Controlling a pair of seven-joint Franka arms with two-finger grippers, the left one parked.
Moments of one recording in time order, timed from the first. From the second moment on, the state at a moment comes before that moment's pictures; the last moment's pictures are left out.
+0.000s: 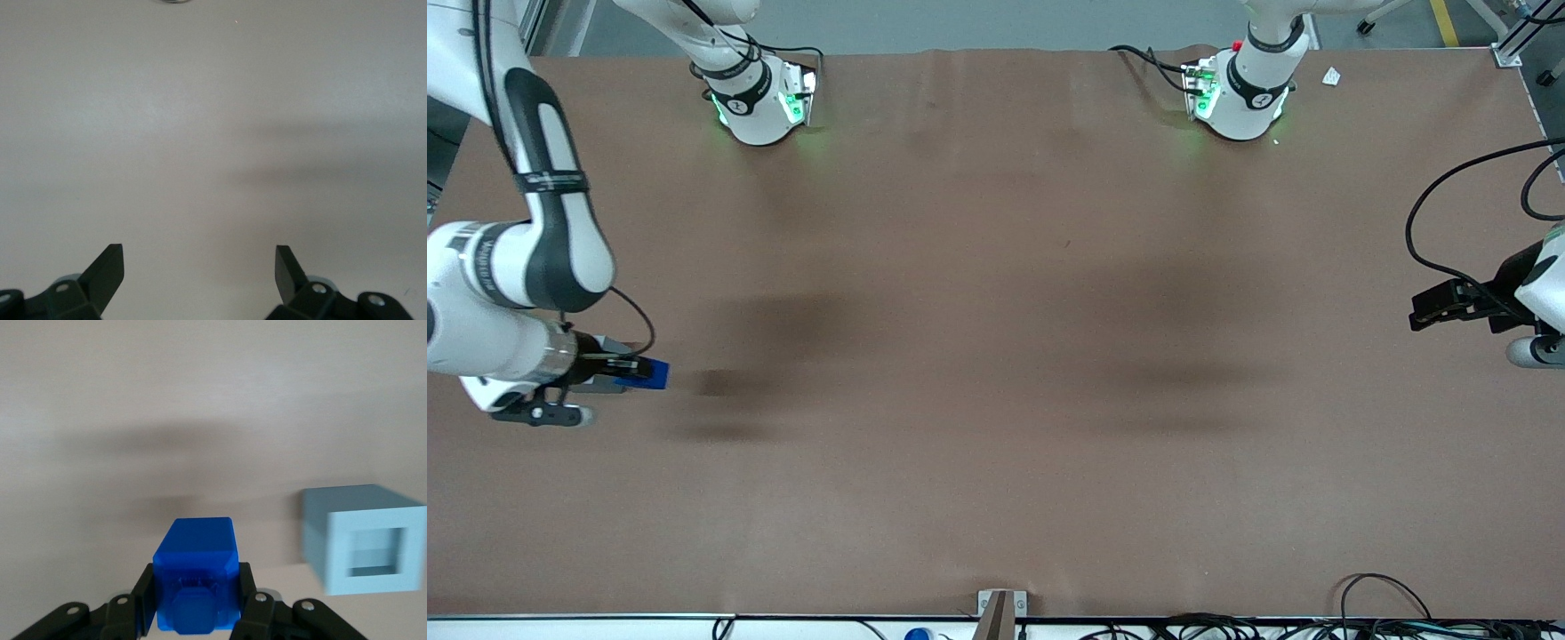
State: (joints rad) arm -0.21 0.42 0.06 -1.71 -0.04 2.02 -0.06
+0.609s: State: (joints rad) arm -0.41 0.43 0.06 -1.71 -0.04 2.04 -0.31
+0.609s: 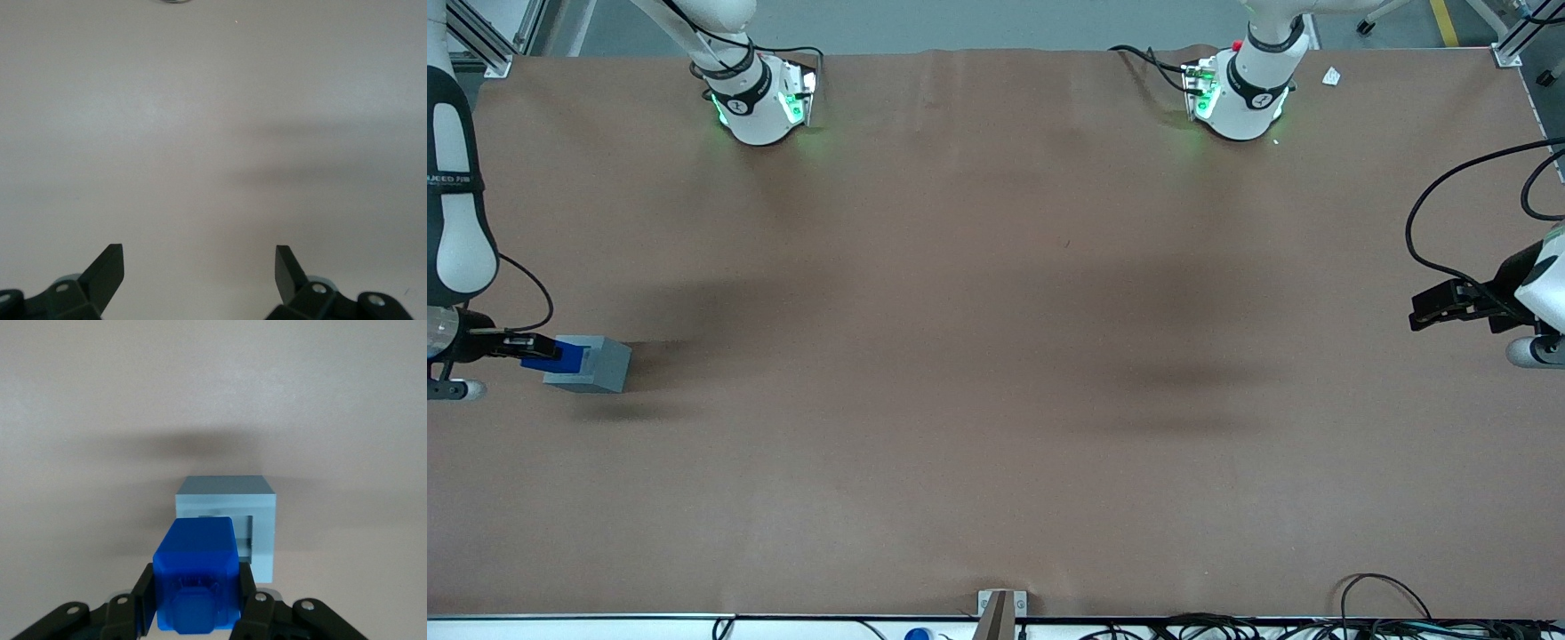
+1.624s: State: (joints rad) arm -0.43 0.46 0.06 -1.73 -0.08 2.06 -0.33
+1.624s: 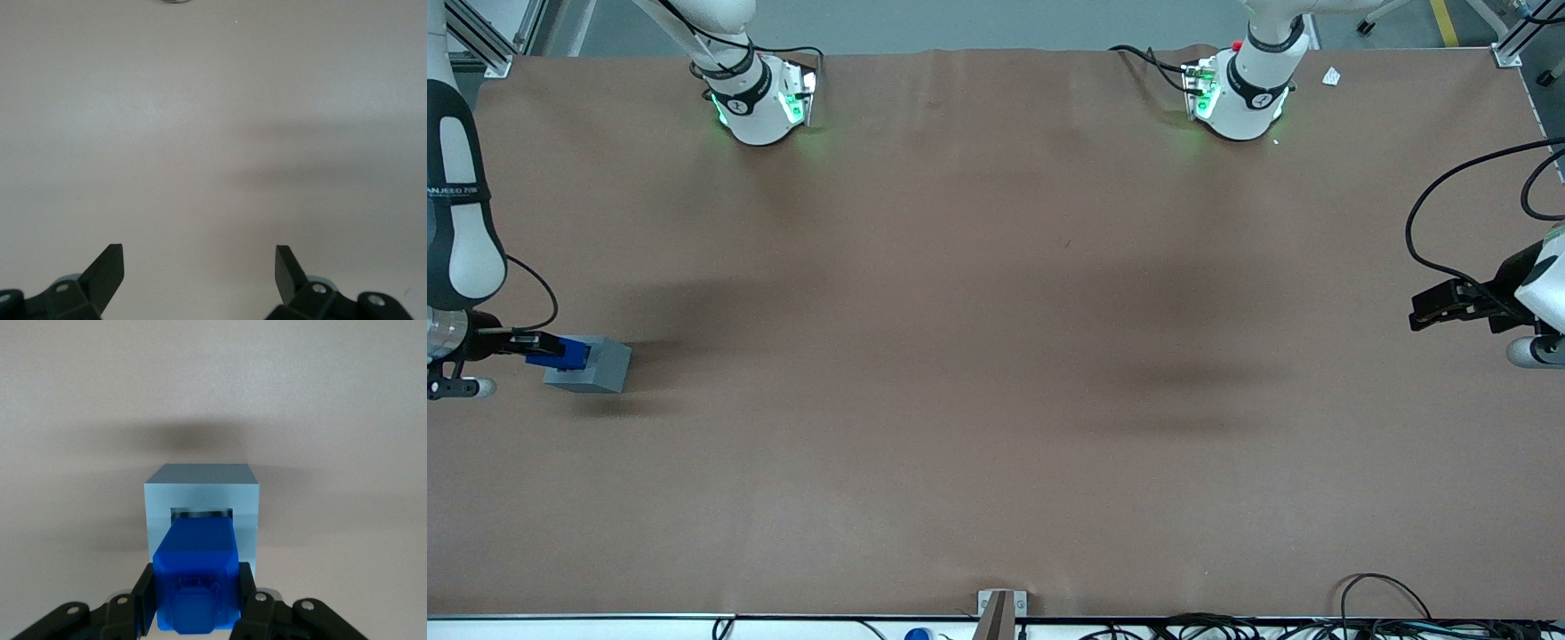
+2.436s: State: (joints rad) arm -0.43 0.46 0.06 -1.74 -0.08 2.09 -0.32
